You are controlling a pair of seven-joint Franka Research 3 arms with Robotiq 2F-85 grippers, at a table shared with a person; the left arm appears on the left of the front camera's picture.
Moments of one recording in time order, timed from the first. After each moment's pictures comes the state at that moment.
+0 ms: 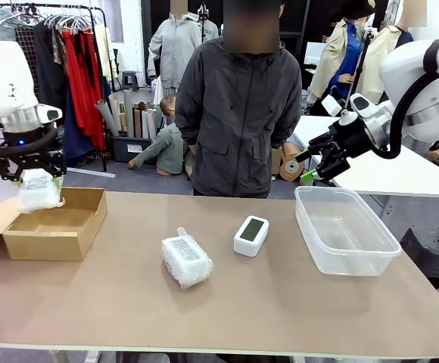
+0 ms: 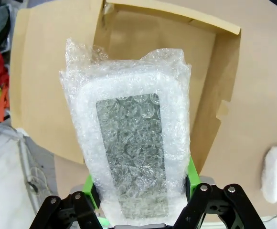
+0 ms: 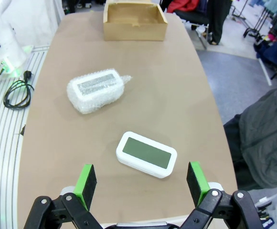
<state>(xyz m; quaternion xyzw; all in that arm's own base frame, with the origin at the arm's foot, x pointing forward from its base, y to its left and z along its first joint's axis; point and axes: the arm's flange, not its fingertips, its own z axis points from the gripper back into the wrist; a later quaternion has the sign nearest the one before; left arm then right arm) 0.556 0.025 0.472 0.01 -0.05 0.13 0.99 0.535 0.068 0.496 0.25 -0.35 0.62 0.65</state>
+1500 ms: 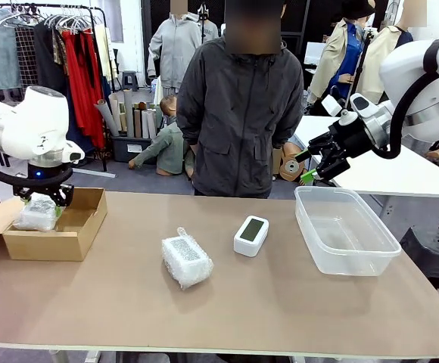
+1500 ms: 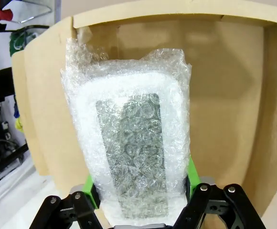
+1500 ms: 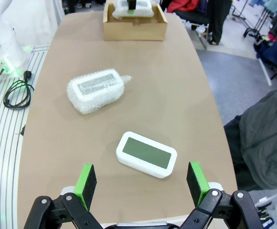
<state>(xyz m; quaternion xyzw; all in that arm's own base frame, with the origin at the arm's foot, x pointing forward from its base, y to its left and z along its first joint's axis) 0.591 0.014 0.378 0.13 -0.04 0.01 0.99 0.535 0.068 0.496 0.25 -0.35 0.62 0.65</state>
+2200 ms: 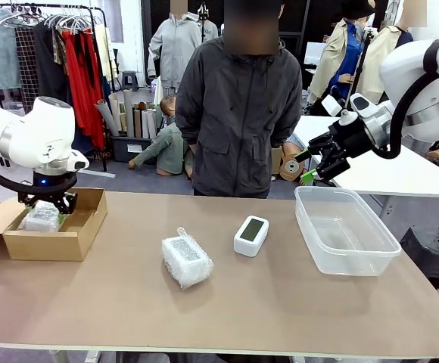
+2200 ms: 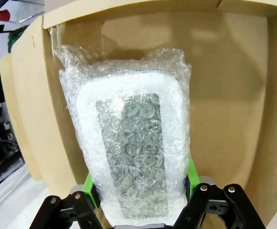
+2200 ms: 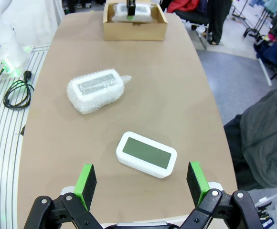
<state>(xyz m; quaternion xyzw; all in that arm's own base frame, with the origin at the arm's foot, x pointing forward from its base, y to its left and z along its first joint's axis) 0.593 0.007 0.357 0.14 -0.02 0.00 0.99 0.535 0.068 0.496 0.25 -0.35 0.62 0.65</state>
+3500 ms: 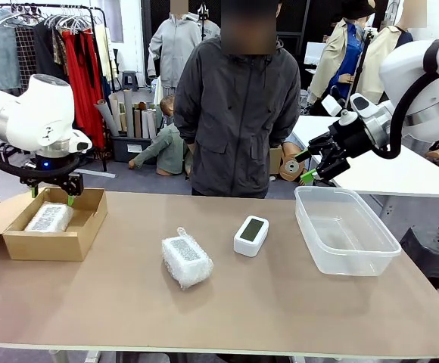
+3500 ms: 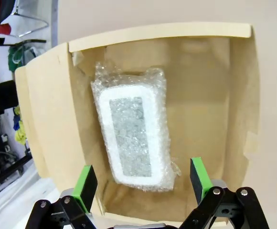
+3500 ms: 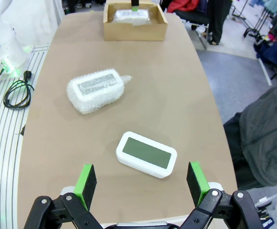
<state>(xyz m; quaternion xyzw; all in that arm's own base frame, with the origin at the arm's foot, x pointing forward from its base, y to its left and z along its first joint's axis) 0.590 -0.011 0.411 0.12 -0.07 -0.01 0.99 0.535 0.068 0.496 0.25 -0.35 0.62 0.65</state>
